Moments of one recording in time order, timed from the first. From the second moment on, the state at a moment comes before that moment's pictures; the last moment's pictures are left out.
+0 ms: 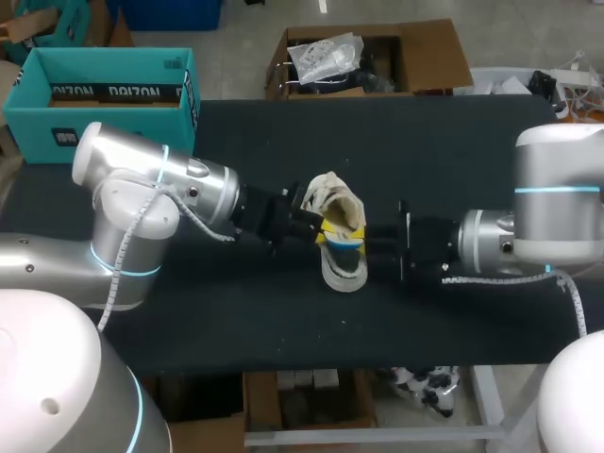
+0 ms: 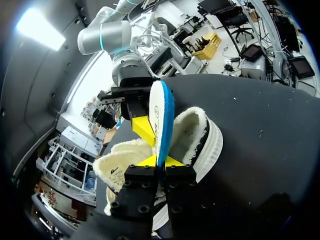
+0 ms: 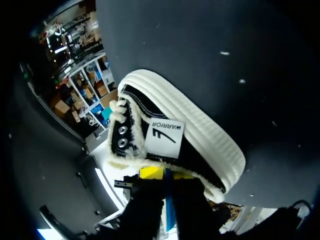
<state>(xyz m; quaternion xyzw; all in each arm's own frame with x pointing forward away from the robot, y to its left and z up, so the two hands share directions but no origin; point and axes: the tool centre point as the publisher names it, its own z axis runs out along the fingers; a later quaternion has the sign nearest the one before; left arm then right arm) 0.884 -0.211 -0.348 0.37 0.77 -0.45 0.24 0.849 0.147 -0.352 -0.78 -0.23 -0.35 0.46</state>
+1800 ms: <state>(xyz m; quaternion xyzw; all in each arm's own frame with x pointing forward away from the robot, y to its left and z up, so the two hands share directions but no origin) 0.873 -0.218 -0.339 0.38 0.76 -0.45 0.27 0.830 0.143 -0.337 -0.77 -0.23 -0.38 0.46</state>
